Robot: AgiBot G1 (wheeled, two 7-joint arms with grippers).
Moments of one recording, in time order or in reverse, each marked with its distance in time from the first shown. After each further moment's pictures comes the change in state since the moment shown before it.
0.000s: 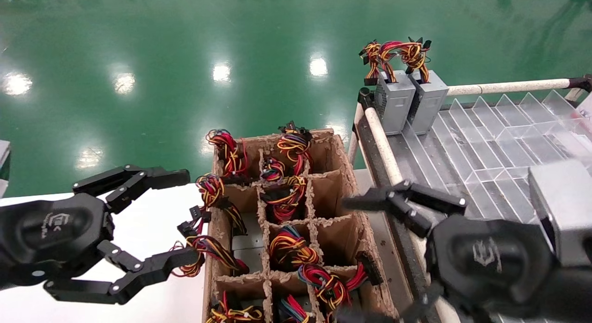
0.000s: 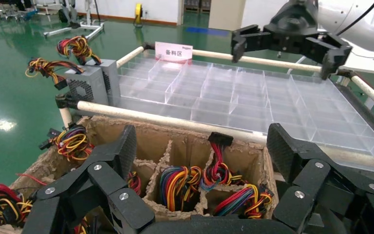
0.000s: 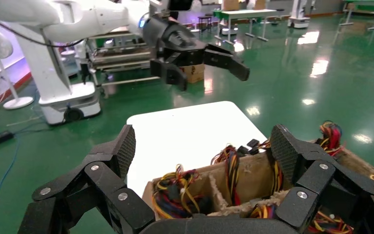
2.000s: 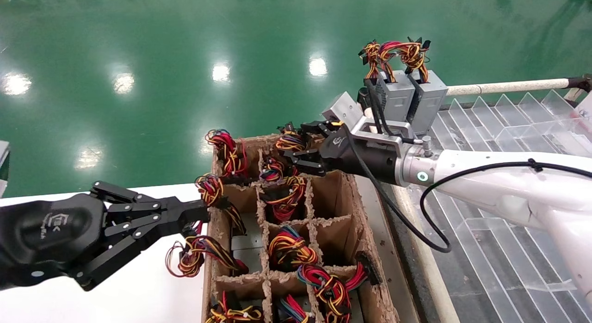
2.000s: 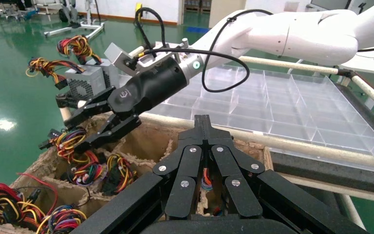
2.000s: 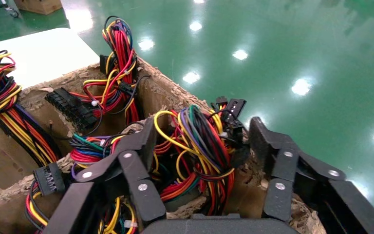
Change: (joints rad) left arm 0.000 0.000 0.000 0.000 0.000 0.000 0.000; right arm 0.345 -0.510 -0.243 -0.563 -0.585 0.525 -0.083
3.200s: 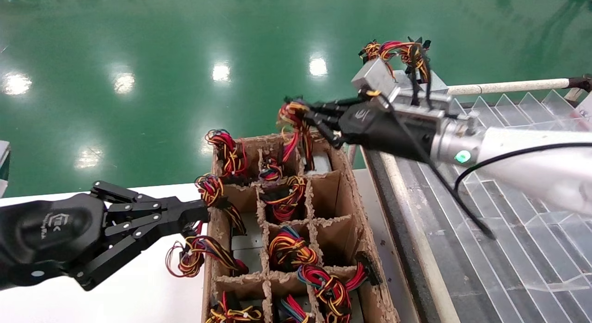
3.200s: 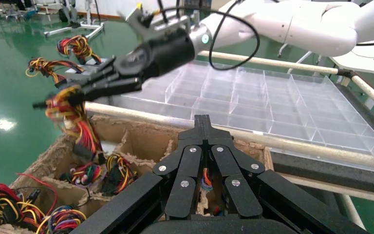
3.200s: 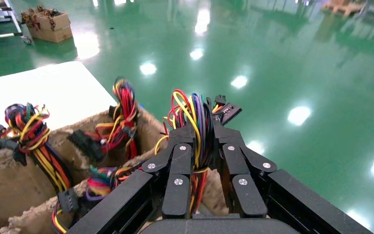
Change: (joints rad) left arm 0.000 0.000 0.000 0.000 0.000 0.000 0.000; right arm 0.047 0.088 0.060 0.067 0.082 -0.091 -0.019
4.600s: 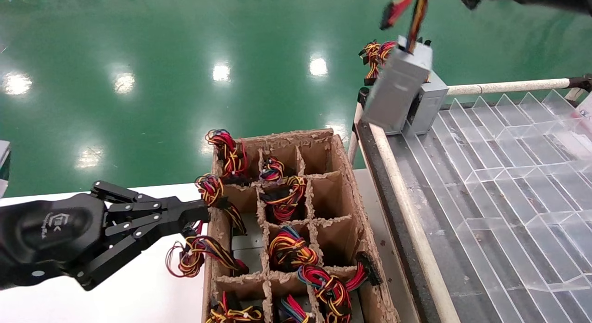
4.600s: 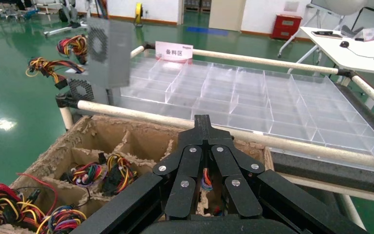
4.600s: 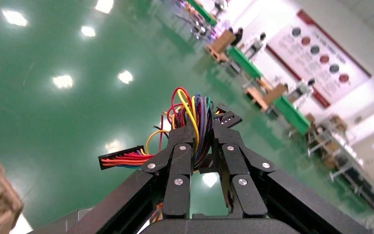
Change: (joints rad) left arm 0.000 0.000 0.000 0.000 0.000 0.000 0.000; right arm 0.200 0.305 0.043 0.357 -0.209 0.102 0.112
